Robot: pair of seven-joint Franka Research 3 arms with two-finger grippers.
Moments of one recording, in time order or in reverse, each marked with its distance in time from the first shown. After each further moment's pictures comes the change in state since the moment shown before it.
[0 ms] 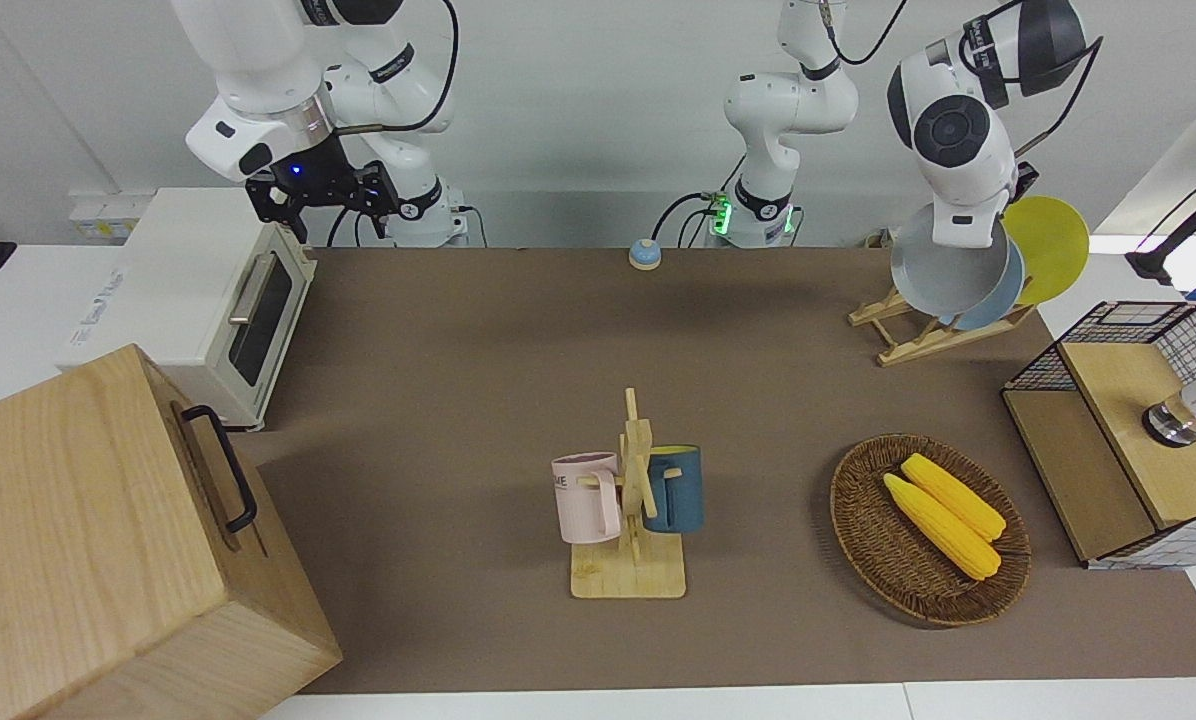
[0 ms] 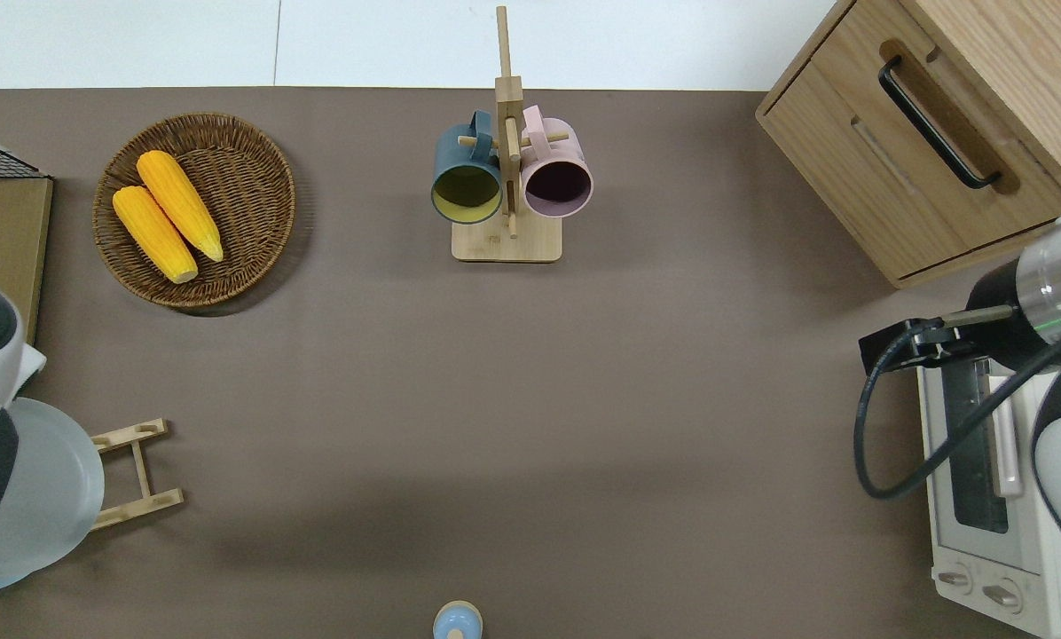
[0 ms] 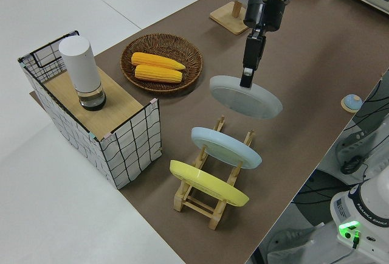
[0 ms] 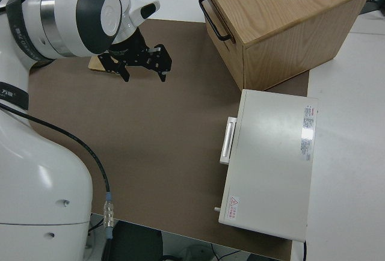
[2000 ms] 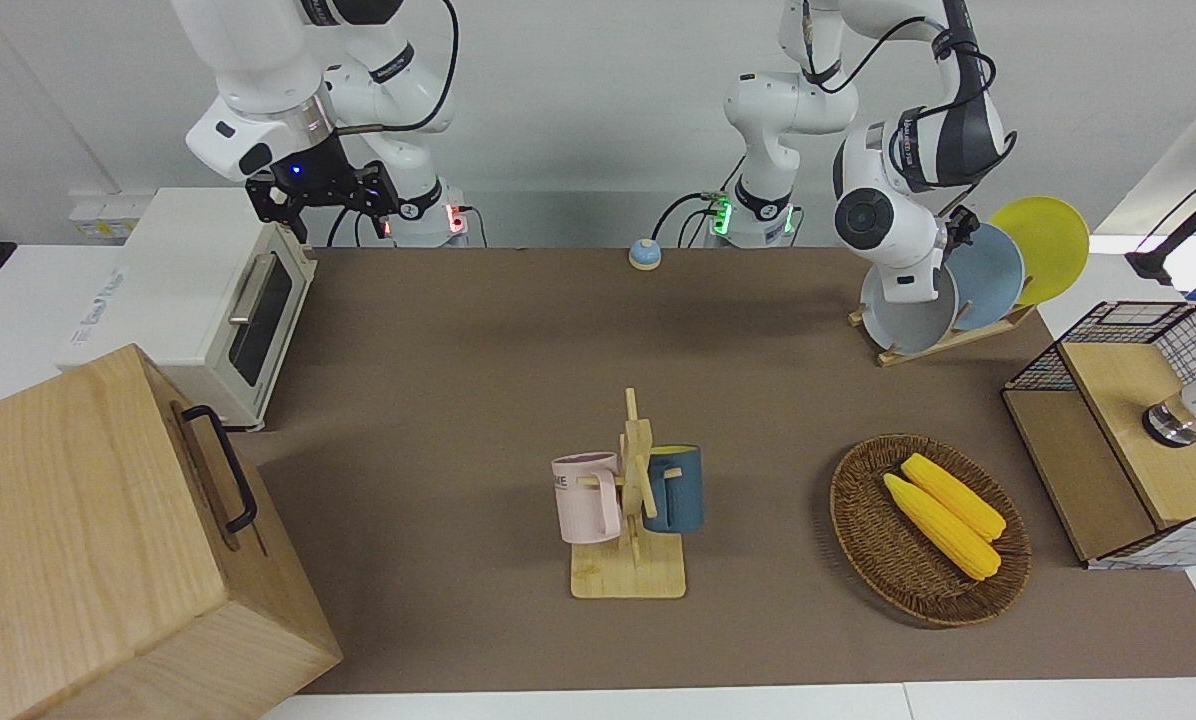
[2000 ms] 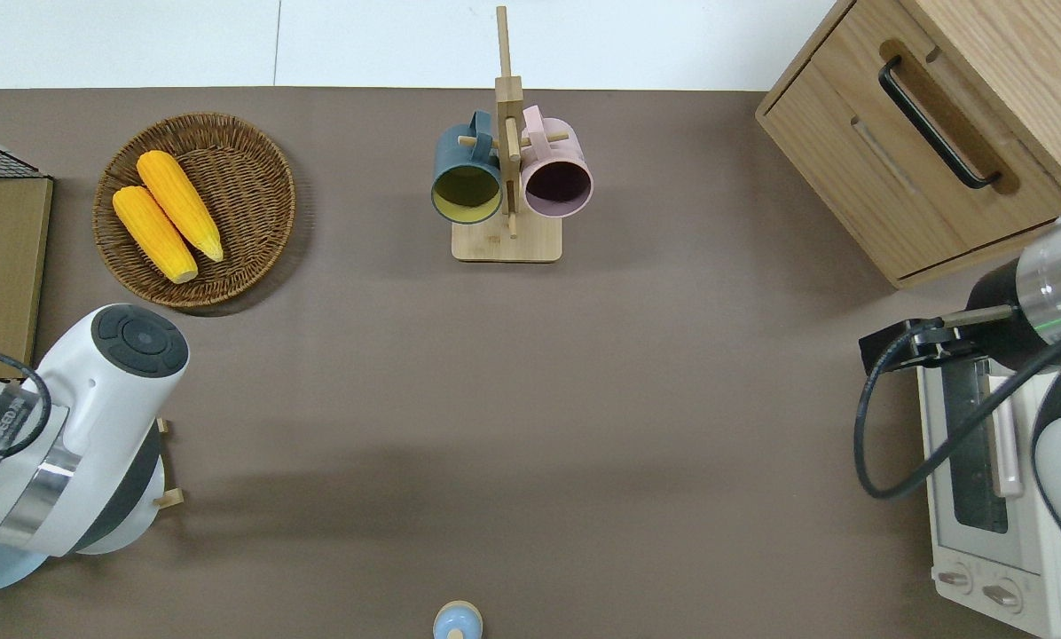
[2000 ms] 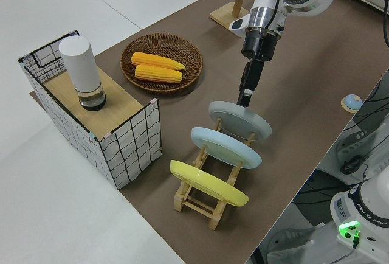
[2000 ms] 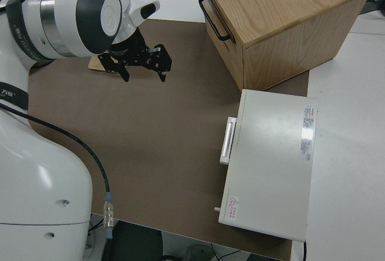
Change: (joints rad) left arm -0.023 0.079 -0.037 -0.155 0.043 0.098 -0.378; right arm 0.000 0.000 0.000 0.000 0.000 0.000 0.000
